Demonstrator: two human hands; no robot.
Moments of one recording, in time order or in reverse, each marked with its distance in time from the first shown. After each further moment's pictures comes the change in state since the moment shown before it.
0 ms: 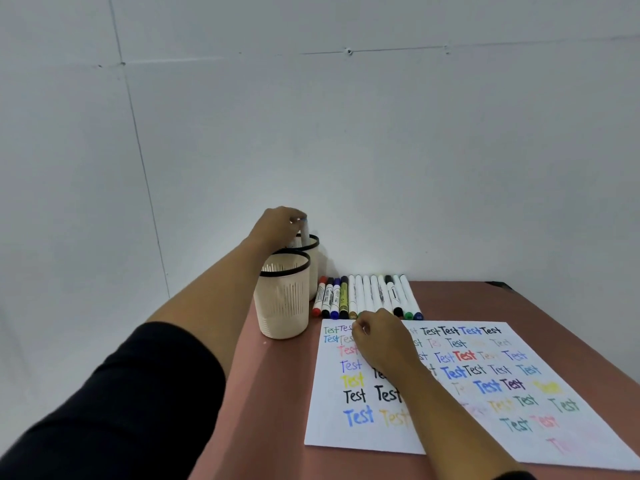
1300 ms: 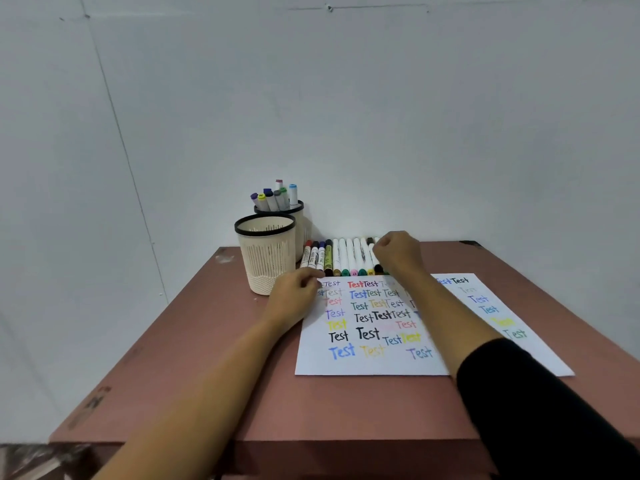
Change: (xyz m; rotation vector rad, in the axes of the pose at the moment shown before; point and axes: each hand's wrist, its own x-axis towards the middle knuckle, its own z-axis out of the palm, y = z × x) left_hand -0.160 0.021 0.073 -0.340 -0.078 -0.084; right_hand 0.034 0.011 -0.062 0.228 0.059 0.317
